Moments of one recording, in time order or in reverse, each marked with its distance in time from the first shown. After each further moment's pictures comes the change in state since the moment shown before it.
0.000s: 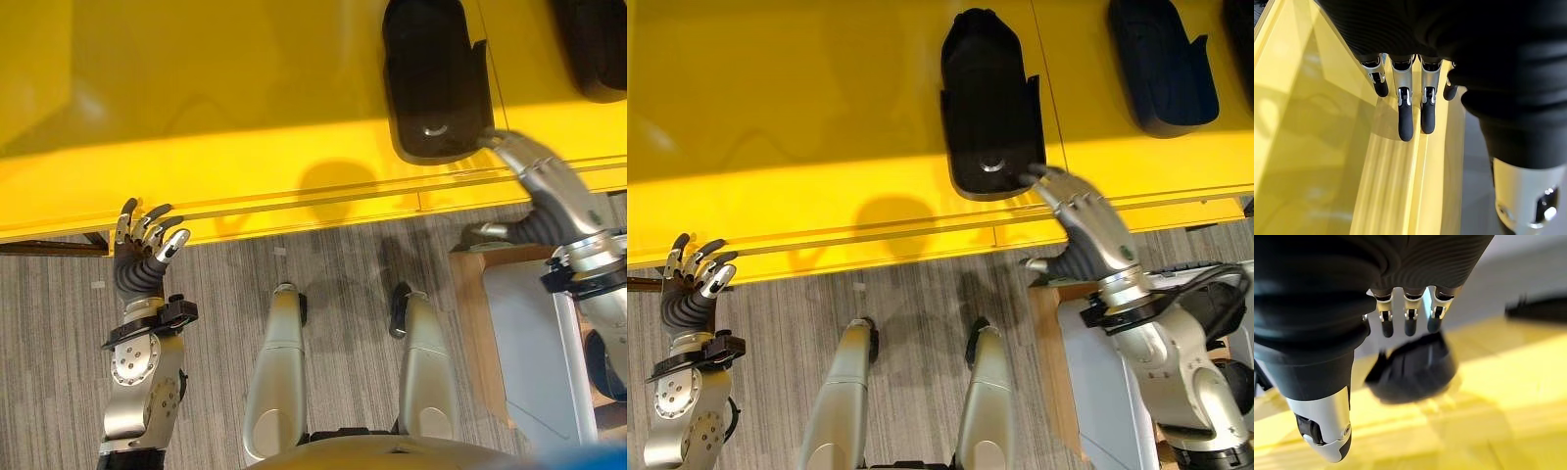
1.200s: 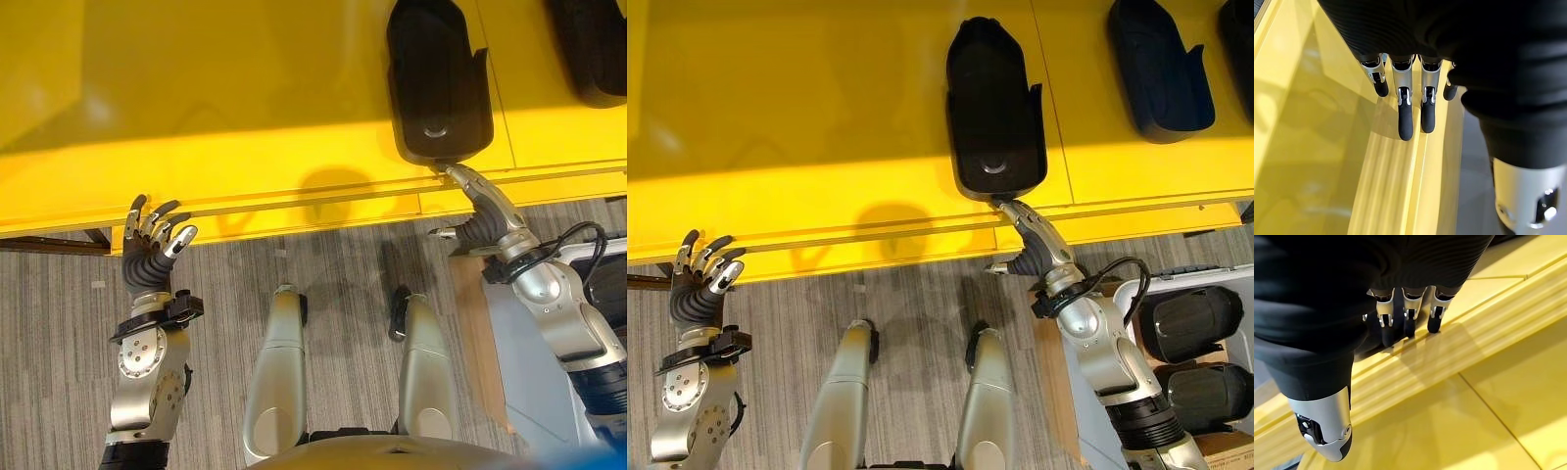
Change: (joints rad) left arm -0.031 0.004 -0.018 0.028 -0.001 -0.004 0.001; right arm -0.214 0.140 0.194 0.299 0.027 0.084 -0.029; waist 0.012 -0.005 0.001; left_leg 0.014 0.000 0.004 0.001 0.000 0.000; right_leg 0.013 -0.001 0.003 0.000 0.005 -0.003
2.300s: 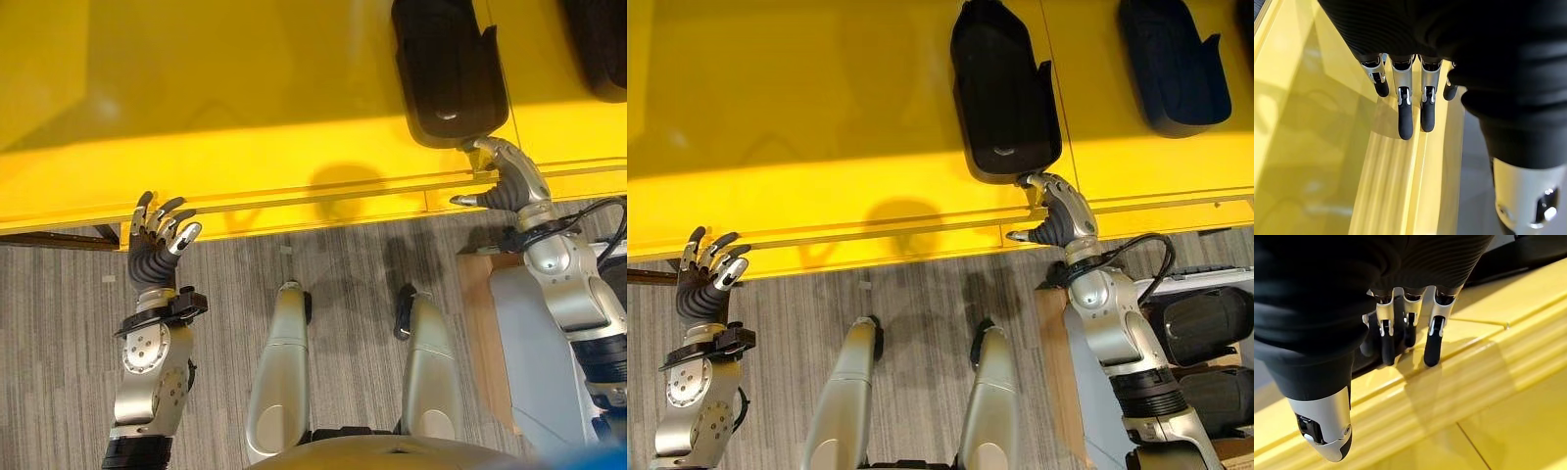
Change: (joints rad) left arm -0.021 0.000 -0.015 0.006 -0.012 0.006 -0.010; right arm -0.149 -0.019 -0.044 0.102 -0.049 0.066 -0.060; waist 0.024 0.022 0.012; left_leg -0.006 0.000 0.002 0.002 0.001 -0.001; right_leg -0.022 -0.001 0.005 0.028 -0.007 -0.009
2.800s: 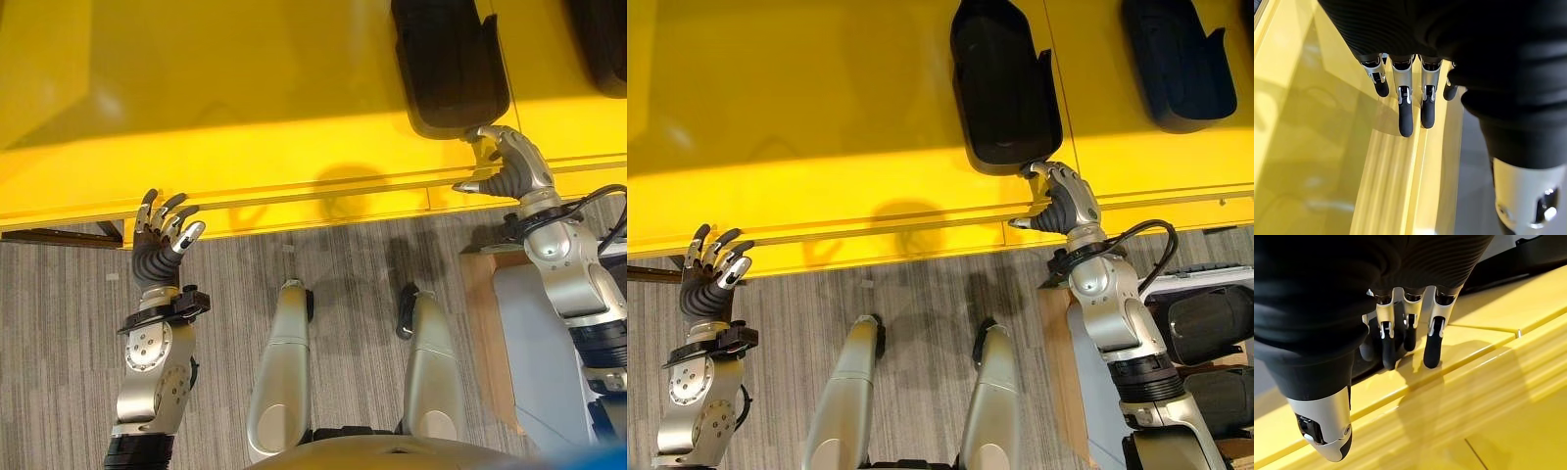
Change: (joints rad) left arm -0.007 0.000 -0.009 0.000 -0.008 -0.002 -0.015; right arm -0.069 -0.002 0.007 0.049 0.000 0.012 -0.006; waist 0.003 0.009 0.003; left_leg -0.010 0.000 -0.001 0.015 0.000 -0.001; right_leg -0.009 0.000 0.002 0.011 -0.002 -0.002
